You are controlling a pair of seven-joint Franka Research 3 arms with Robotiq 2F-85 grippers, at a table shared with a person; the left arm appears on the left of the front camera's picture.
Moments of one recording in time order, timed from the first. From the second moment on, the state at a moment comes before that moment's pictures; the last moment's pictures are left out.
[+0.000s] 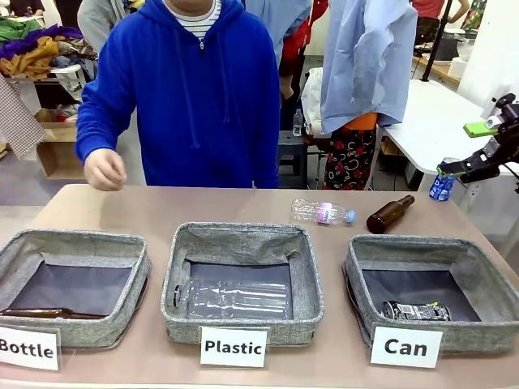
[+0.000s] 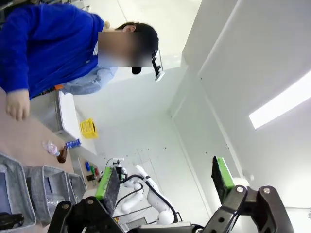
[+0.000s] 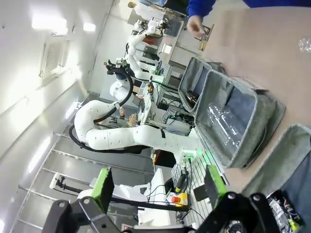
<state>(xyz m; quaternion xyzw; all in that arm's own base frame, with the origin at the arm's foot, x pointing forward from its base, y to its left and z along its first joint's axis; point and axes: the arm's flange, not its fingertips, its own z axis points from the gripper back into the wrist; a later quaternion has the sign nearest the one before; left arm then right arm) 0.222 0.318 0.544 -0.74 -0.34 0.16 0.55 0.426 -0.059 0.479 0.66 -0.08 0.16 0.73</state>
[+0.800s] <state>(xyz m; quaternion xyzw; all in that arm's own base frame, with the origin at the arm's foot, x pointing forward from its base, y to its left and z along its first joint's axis) 0.300 0.104 0.475 -0.69 -0.06 0.00 0.72 0.402 -0.247 0.458 0.38 -0.43 0.25 0.78</state>
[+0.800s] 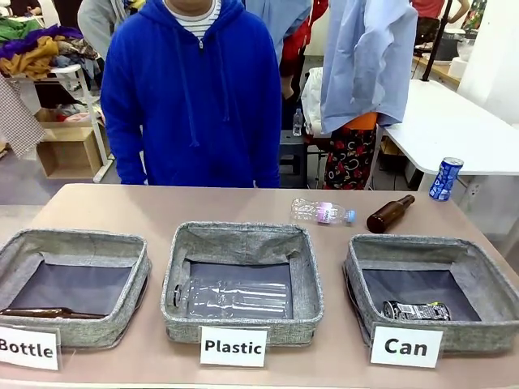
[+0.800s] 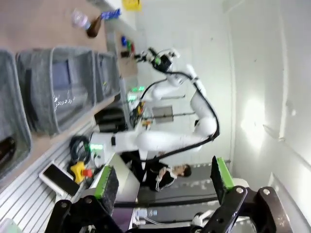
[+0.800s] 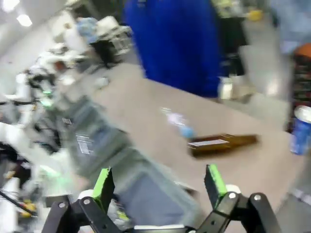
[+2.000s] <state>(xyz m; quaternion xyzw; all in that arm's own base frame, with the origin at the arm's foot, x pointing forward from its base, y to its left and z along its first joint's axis) 0.293 0.077 0.433 -0.65 0.00 -0.03 0.76 0.443 -0.274 0.375 0.20 -0.47 0.23 0.83</state>
